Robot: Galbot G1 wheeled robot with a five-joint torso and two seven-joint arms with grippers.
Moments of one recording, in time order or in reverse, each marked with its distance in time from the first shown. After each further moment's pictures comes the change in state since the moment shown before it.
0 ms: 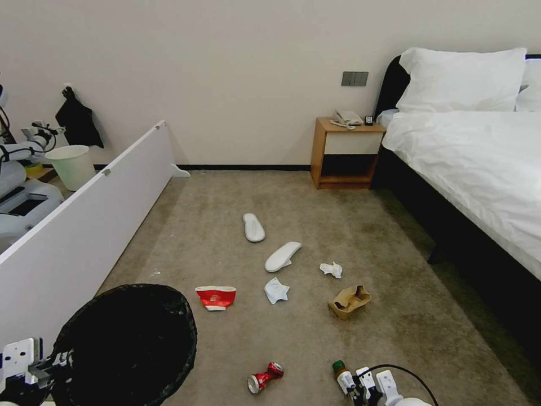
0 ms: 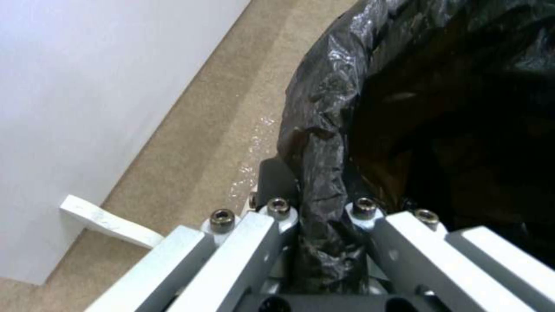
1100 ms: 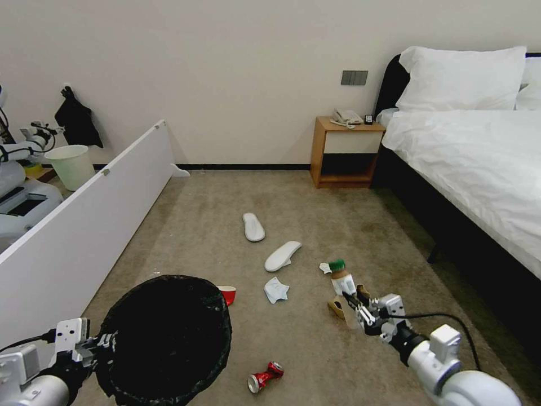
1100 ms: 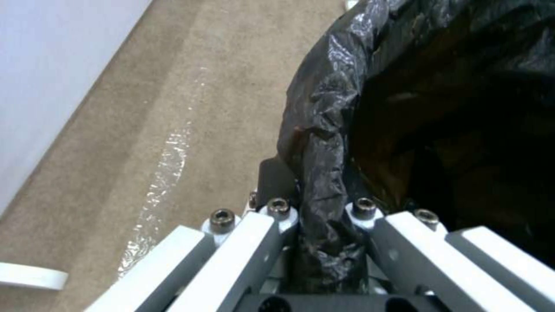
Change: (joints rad) left arm -0.076 0.121 0.155 -0.005 -0.077 0.000 -0.013; right arm -0.198 -0.273 0.328 0.651 0.240 0.500 -0.125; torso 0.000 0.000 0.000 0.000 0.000
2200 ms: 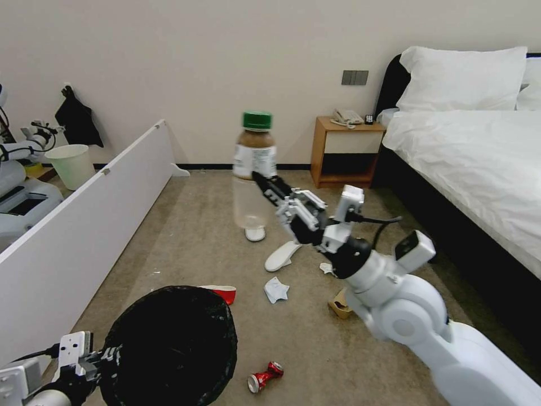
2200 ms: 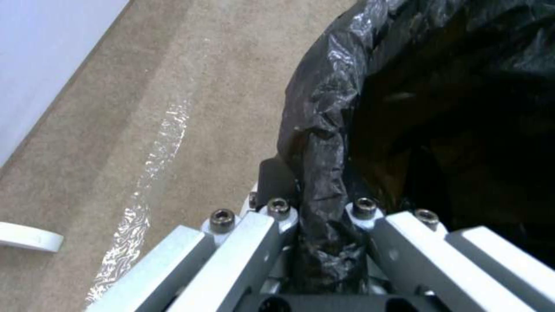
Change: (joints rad) left arm 0.047 -0.042 0.002 -0.003 -0.010 0.000 -0.008; right arm 0.817 0.200 -0.570 -0.010 0.482 0.168 -0.163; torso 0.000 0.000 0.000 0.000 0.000
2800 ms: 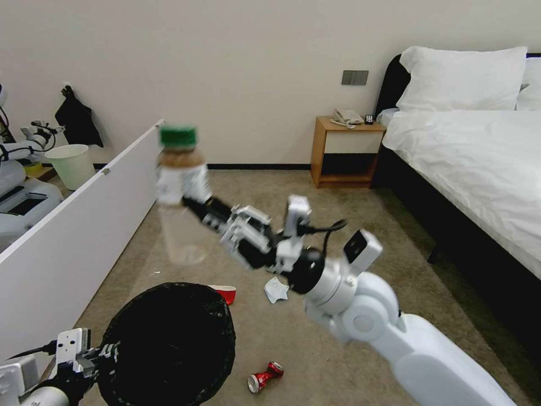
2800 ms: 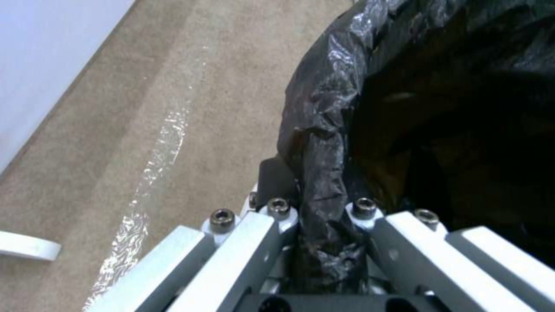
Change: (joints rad) left arm -0.014 0.005 -0.010 0.000 -0.013 0.000 0.001; right arm 0.056 0.081 -0.188 -0.048 0.051 -0.064 -0.141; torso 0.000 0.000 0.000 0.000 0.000
